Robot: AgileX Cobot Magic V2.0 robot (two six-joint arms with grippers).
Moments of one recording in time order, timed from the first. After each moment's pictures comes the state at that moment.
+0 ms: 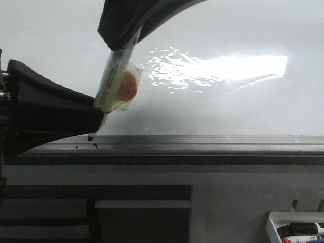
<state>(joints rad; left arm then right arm) -0.60 1.21 -0.30 0.72 -0.62 -0.24 0.88 1.33 -1.10 0.08 0.55 -0.16</state>
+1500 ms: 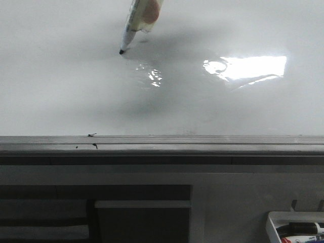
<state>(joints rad) -0.47 0.58 -0.29 0.45 -0.27 -0.33 0.67 1.39 -1.27 0.10 0.52 -0.14</state>
